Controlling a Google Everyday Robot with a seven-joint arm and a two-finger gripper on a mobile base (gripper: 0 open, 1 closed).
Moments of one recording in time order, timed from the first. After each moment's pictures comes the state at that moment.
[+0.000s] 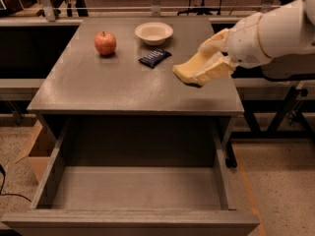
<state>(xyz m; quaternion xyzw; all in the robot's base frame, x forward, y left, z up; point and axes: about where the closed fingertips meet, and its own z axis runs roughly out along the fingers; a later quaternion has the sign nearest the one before) 0.579 -0.123 0.957 -0.60 0.67 0.04 0.44</state>
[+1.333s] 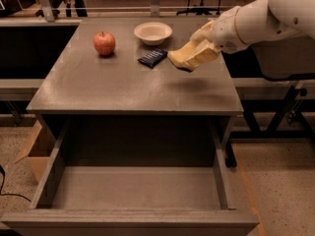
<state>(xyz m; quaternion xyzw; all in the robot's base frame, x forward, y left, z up) 0.669 -0.115 0.942 -0.58 0.67 0.04 0.46</state>
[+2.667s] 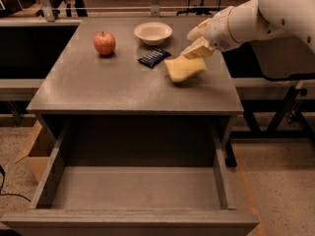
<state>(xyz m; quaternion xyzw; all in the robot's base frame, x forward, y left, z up) 0.696 -0.107 0.934 -0.58 0.67 0.03 0.46</state>
